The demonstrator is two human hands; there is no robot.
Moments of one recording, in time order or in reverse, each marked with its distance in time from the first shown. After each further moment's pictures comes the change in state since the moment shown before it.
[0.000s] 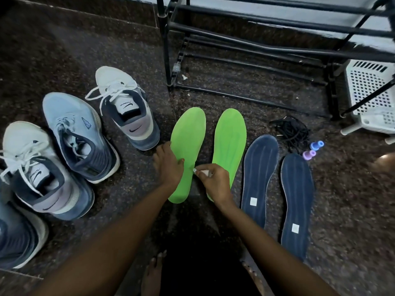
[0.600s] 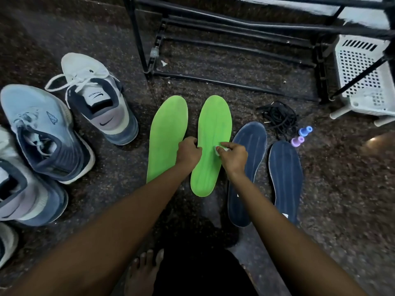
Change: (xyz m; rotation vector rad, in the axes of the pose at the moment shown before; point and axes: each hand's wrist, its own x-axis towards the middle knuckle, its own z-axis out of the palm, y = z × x) left_hand 0.002 0.069 0.048 -0.219 -0.326 0.009; right_hand 0.055 0.036 -0.054 -0.037 0.294 0.286
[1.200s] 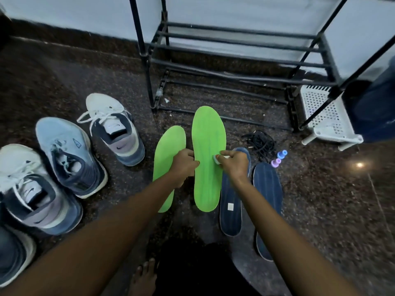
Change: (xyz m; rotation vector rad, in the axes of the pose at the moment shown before) left_hand -0.057 0.051 -0.059 -0.334 -0.115 -0.034; right_hand -0.037 -0.068 -0.060 0.086 -0.038 -0.067
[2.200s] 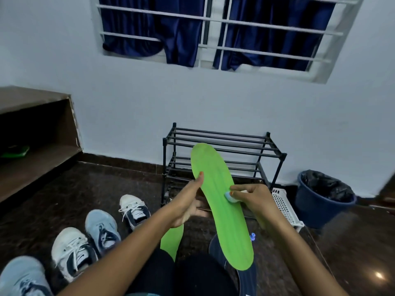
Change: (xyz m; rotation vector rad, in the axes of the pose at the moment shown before) left_hand -0.283 0.170 -0.075 -0.402 -0.396 0.394; right_hand -0.239 -0.188 -0.205 0.241 -0.122 -0.382
